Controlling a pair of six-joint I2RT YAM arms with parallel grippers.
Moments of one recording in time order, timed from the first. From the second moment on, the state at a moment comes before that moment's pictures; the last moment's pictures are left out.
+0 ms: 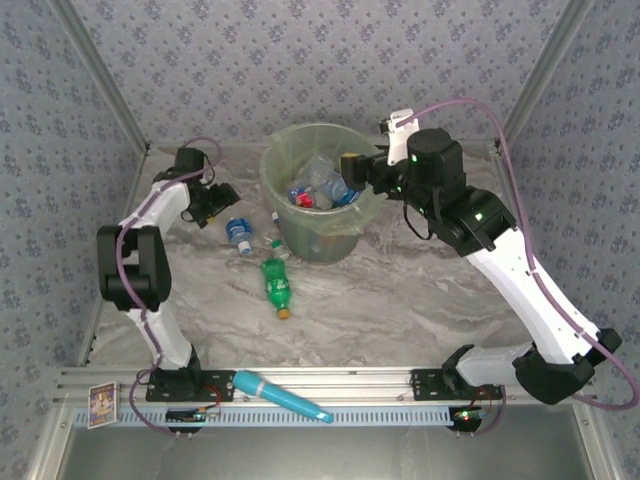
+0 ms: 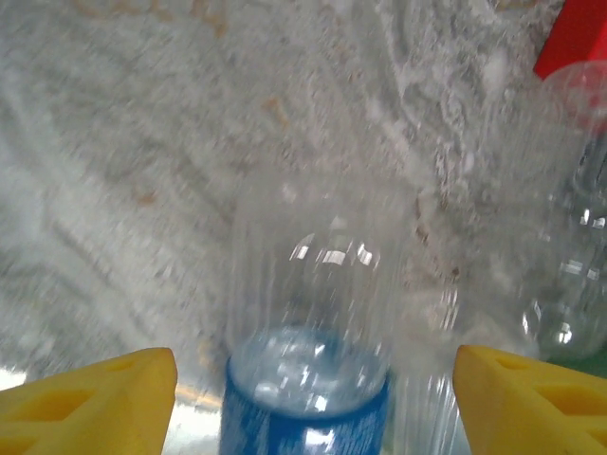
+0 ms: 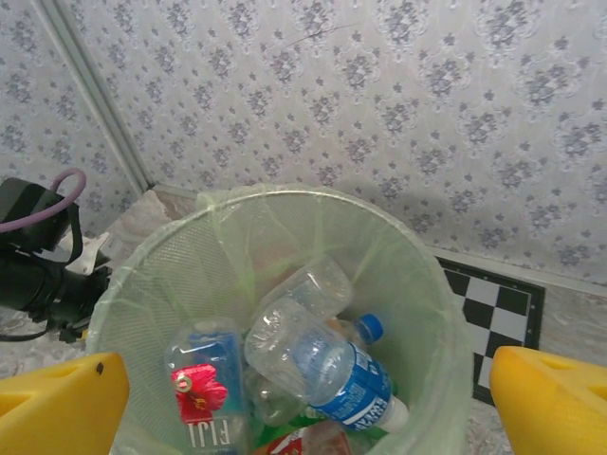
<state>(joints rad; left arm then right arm) -0.05 1.86 1.43 -0.69 0.18 -0.63 0.67 1.27 1.63 -0.66 0.21 0.17</state>
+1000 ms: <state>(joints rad) -0.04 2.00 1.51 -0.77 0.21 -0.53 0.67 1.23 1.61 -0.70 0.29 0.17</state>
